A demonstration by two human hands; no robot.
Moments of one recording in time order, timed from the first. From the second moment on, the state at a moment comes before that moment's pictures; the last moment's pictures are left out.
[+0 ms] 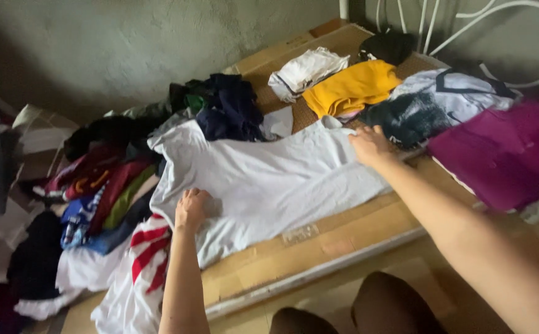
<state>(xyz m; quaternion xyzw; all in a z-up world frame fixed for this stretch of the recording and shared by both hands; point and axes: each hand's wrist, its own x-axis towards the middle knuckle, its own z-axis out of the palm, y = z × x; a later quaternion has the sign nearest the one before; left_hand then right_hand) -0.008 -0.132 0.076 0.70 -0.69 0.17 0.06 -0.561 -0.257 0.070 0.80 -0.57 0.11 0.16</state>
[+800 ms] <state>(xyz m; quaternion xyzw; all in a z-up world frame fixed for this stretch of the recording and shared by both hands) -0.003 -0.290 0.132 0.62 -0.73 0.29 -0.02 -0.461 -0.430 0.046 0.83 -0.50 0.01 0.23</state>
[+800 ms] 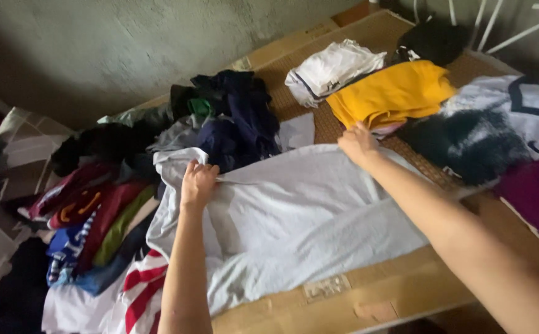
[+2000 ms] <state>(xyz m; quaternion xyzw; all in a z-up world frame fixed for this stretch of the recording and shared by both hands) -0.024 -0.093 -0.030 0.83 -0.55 0.12 -0.01 -0.322 -0.151 0.052 0.93 -0.36 0.05 0.01</state>
